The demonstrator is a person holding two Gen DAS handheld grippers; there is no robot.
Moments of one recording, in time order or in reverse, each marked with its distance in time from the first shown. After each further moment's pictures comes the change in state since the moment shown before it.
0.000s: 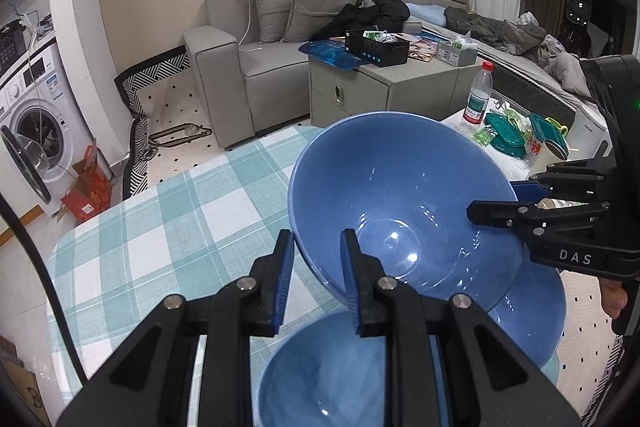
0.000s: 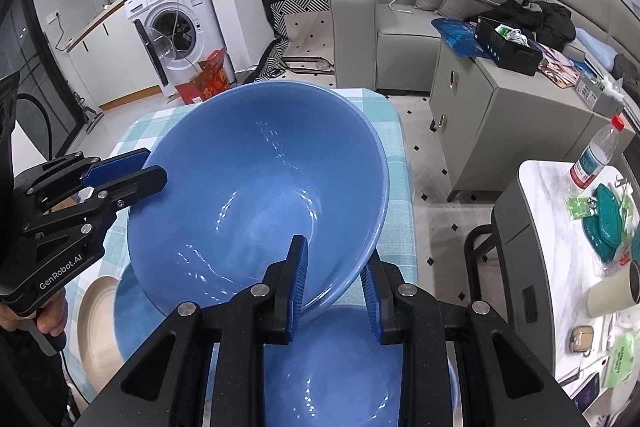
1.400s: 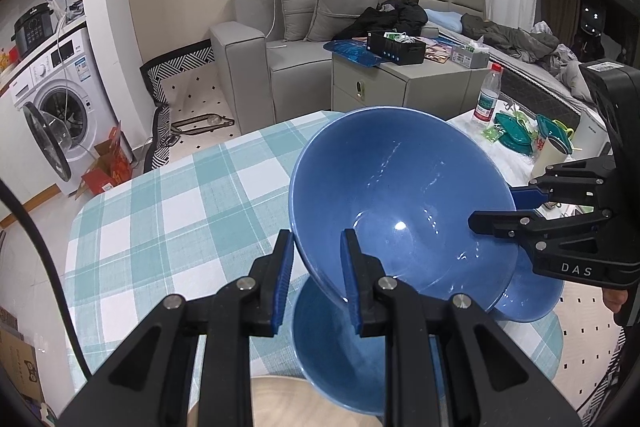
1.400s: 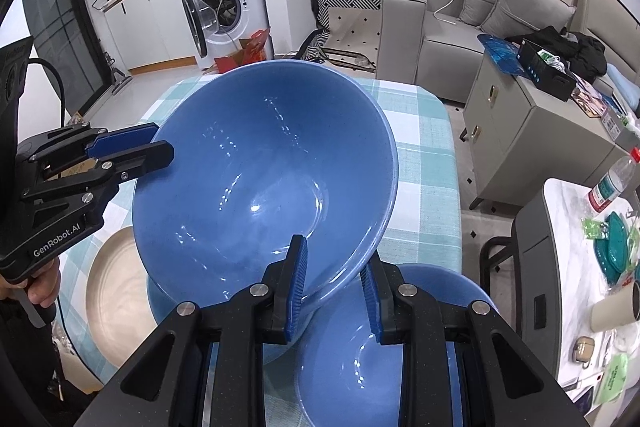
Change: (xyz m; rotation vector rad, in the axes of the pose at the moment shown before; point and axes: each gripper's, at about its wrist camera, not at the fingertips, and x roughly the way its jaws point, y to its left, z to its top) left arm -0.048 0.020 -0.051 -0.053 -0.011 0.047; right arm -0.005 0.053 -0.028 -0.150 0.017 0.051
